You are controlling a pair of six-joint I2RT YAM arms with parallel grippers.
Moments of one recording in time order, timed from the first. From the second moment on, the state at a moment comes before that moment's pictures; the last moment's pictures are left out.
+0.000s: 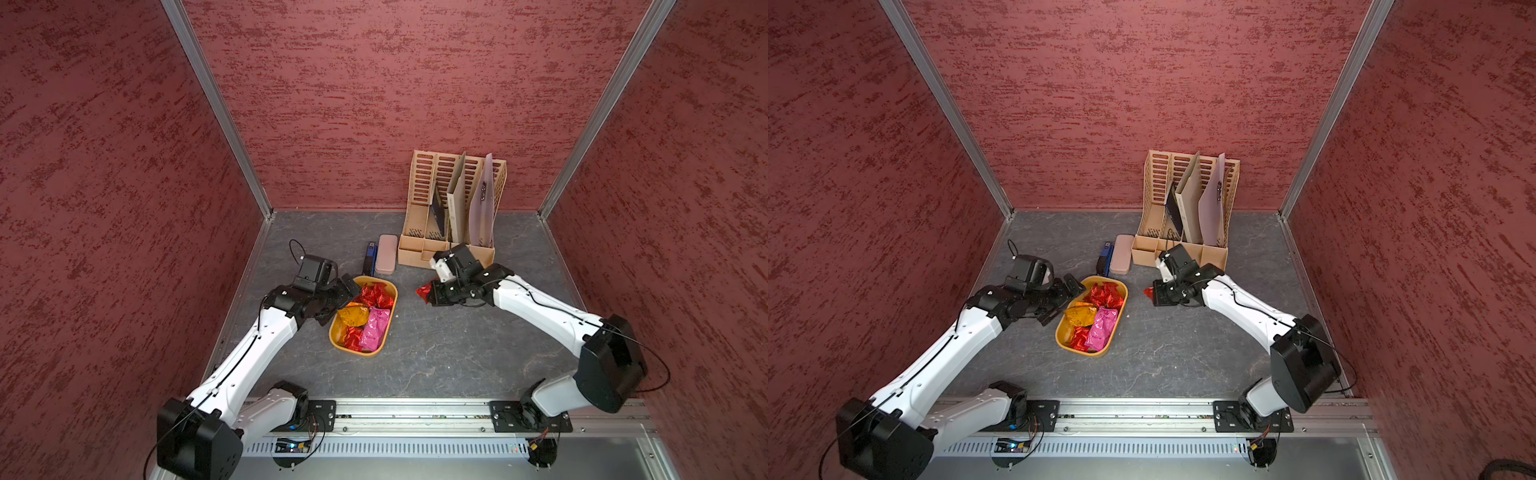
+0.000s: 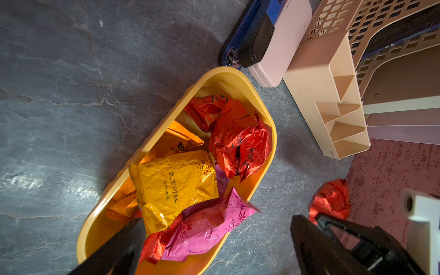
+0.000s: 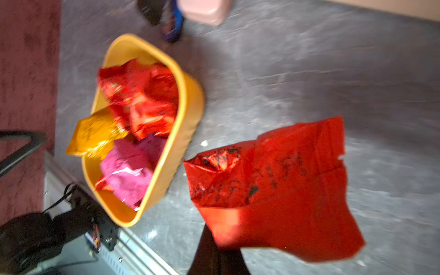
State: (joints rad) left arm -0.32 1.05 0.88 -0.79 0.18 -0.98; right arm 0.69 1.50 1.13 -0.63 -0.31 0.52
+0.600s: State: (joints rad) left arm -0.07 0.91 0.84 -0.89 0.26 -0.87; right arm 1.12 1.81 1.43 -0.58 -0.33 0.48
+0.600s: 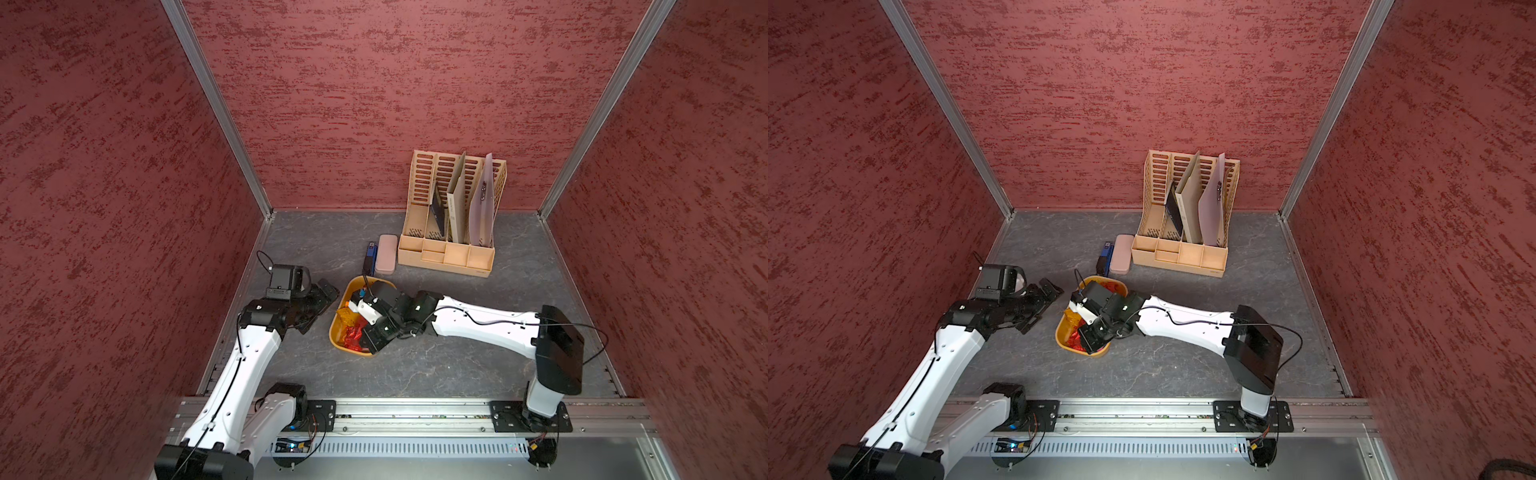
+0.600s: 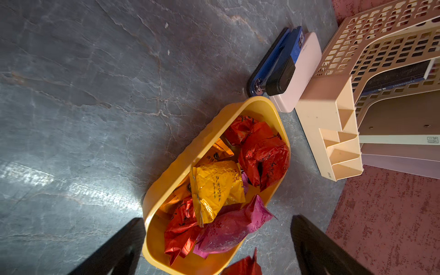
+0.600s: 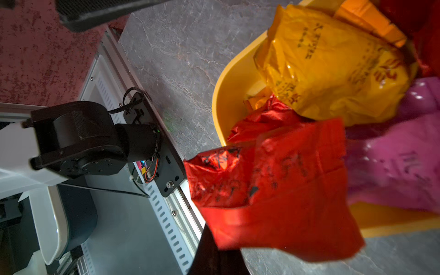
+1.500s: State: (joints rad) left arm 0.08 0.71 0.71 -0.99 0.25 -0.77; right arm 1.13 1.77 1.45 -0.57 -0.06 0.40
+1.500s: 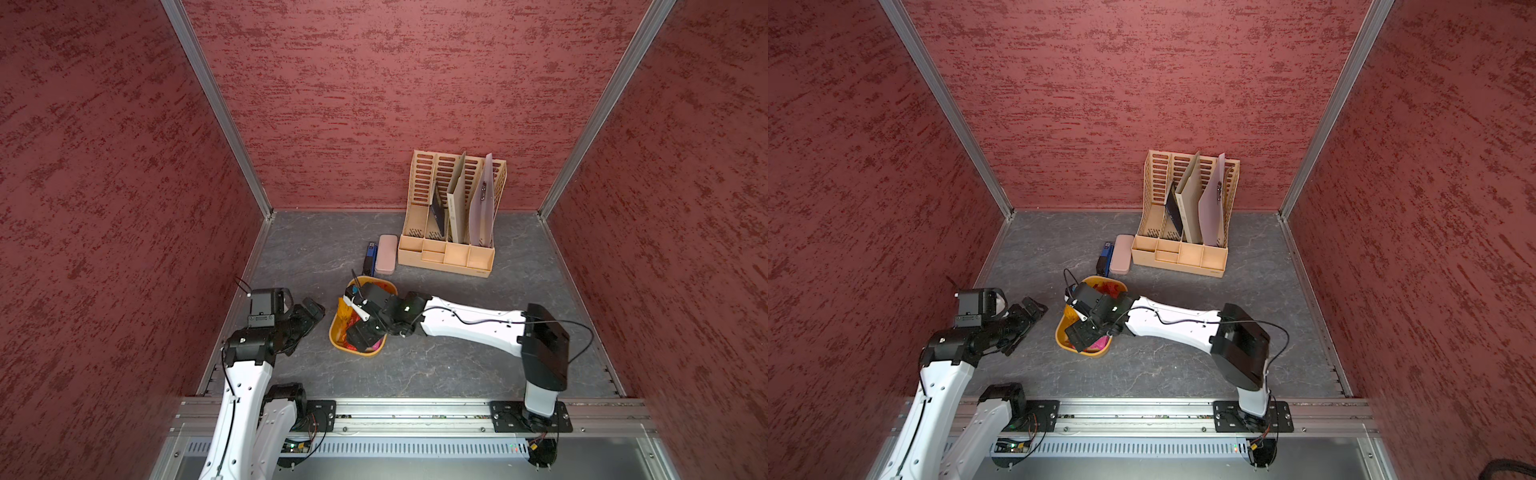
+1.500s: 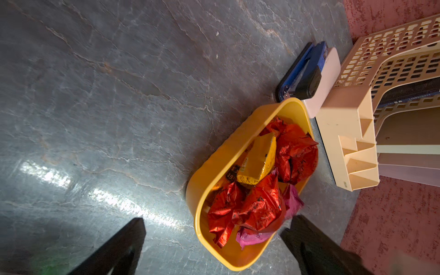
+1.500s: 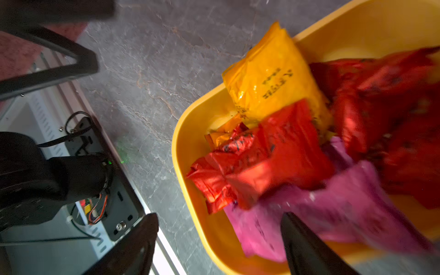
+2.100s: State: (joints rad) left arm 0.08 0.93 0.52 -0.29 0.04 -0.42; right arm 0.37 1.24 0.86 -0.50 0.29 0.26
